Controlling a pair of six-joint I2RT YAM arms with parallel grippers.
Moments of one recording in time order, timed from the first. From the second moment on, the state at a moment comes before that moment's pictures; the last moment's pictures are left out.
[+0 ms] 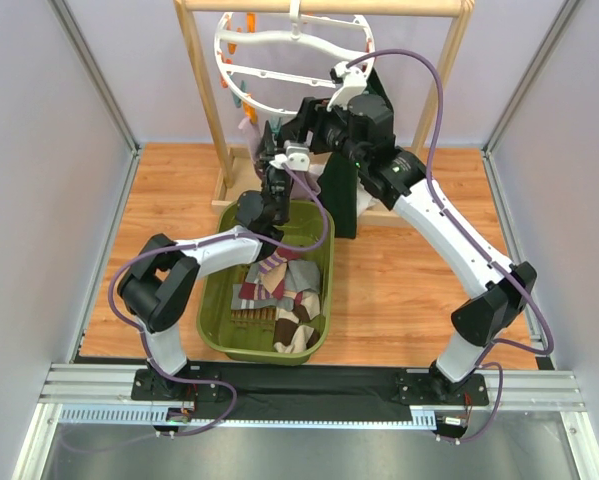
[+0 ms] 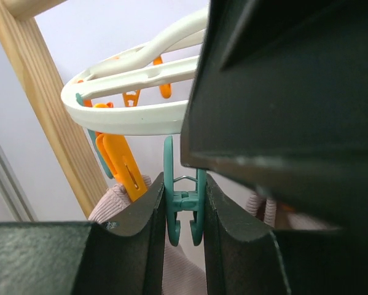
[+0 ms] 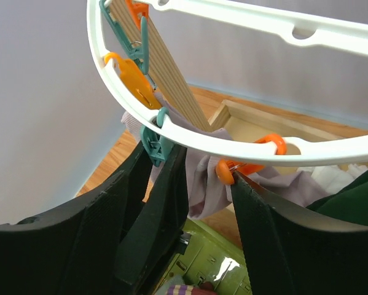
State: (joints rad) left arm -0.70 1.80 1.14 1.37 -0.52 0.75; right arm 0.64 1.70 1.87 -0.27 0.00 0.39
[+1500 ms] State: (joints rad) left arm -0.68 1.87 1.20 1.41 -0.55 0.80; right arm 0.56 1.88 2.19 -0.47 -0.21 0.46
